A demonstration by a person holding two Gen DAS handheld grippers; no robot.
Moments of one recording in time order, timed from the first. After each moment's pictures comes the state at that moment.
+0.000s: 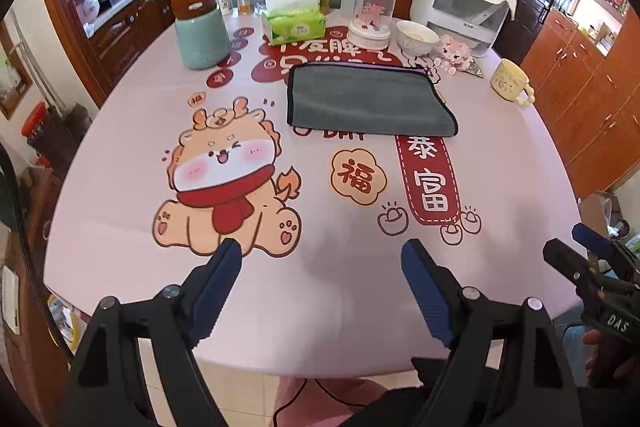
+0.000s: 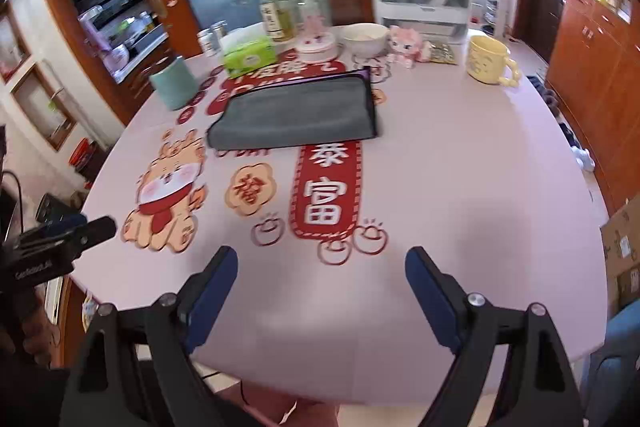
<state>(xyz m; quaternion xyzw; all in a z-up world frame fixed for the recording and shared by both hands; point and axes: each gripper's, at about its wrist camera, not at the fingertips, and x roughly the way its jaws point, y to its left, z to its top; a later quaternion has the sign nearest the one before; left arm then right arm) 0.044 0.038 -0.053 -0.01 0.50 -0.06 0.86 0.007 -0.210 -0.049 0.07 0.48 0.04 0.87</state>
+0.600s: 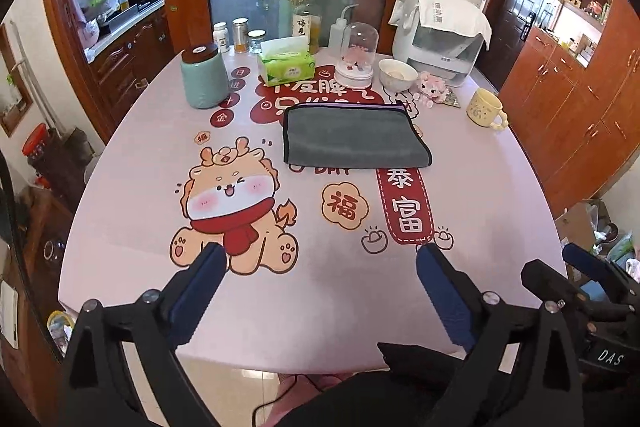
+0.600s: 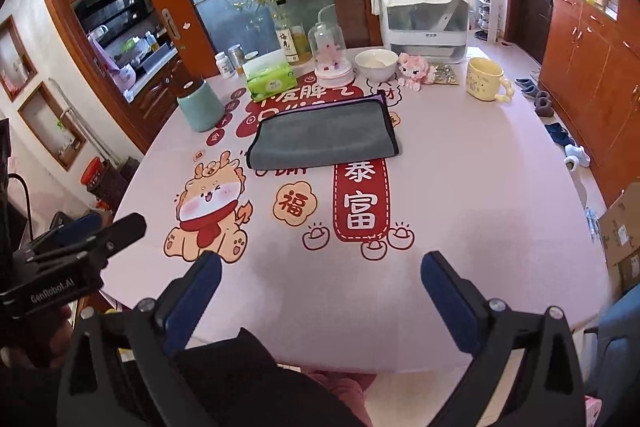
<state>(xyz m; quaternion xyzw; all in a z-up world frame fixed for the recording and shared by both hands) 0.020 0.051 0.008 -0.02 0.46 -0.08 0.88 -0.024 -0.166 0.019 0.09 0.46 0.02 0.88</state>
